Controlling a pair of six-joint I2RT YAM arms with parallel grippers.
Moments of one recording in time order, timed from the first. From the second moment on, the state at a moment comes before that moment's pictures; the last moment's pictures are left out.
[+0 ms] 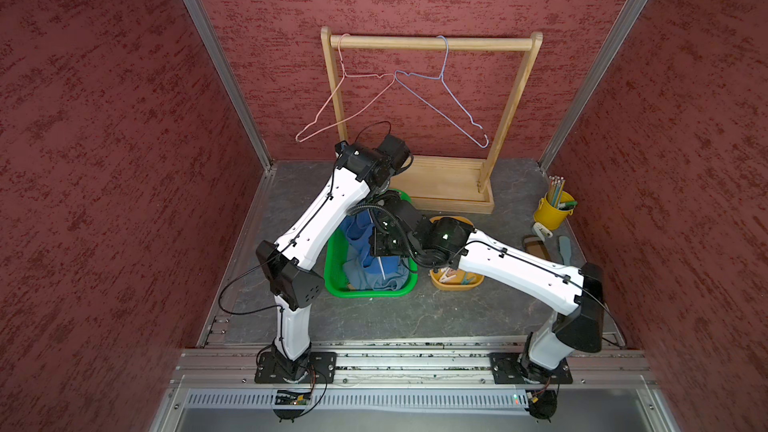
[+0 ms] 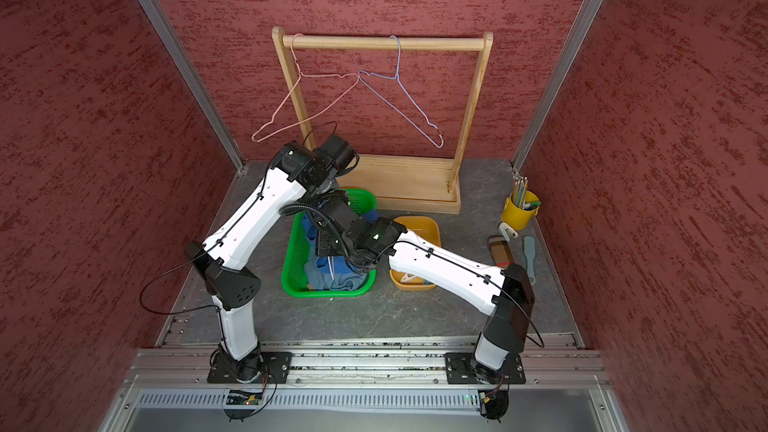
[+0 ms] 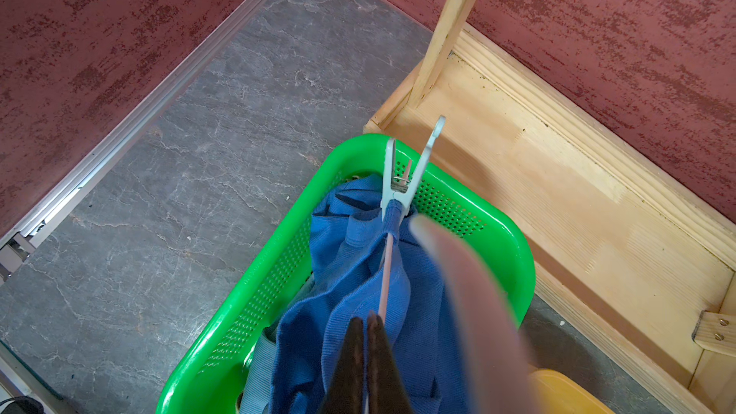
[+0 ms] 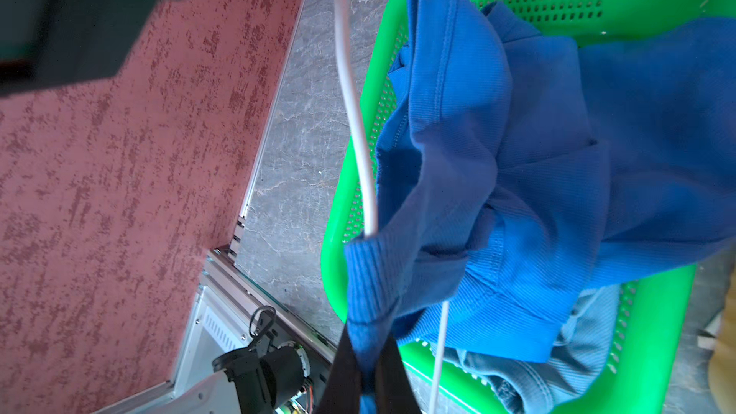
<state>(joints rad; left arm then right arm) -0.63 1.89 2.22 -1.56 -0.63 -1.17 1.05 1.67 1.63 -0.69 0.08 0.87</state>
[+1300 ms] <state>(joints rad) 0.09 1.64 1.67 -1.24 0.63 -0.90 1.20 1.54 1.54 -0.85 0.18 0.59</state>
